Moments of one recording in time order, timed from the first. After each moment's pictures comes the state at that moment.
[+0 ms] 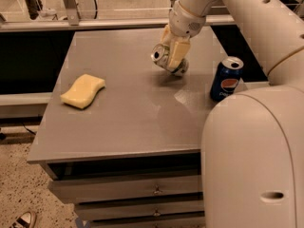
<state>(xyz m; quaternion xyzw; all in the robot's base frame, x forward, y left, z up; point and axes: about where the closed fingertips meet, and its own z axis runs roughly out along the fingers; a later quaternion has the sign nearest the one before) 0.679 -0.071 0.896 -0.79 0.58 0.07 0.18</state>
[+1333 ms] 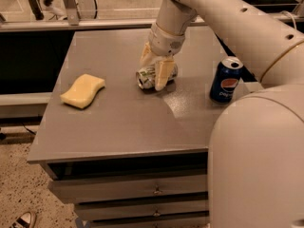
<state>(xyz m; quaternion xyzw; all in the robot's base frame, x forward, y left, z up) 0.640 -0.022 0.853 -0.84 0.51 0.09 0.14</state>
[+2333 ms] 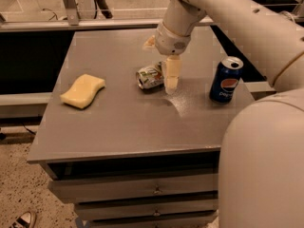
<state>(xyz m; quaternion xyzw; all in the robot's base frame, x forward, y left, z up) 0.649 -0.030 0.856 -0.81 0.56 0.08 0.17</state>
